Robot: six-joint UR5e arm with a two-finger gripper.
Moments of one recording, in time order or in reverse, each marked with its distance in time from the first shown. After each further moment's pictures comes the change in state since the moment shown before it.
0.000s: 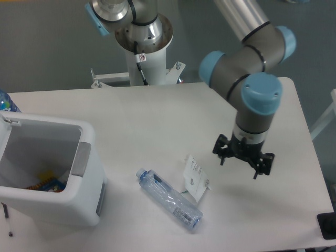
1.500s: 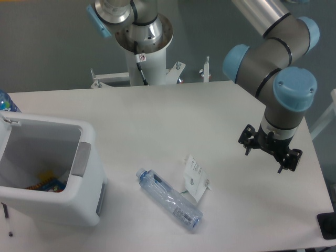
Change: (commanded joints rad) arm 0.087 -0.067 0.238 -0.244 0.064 0.287
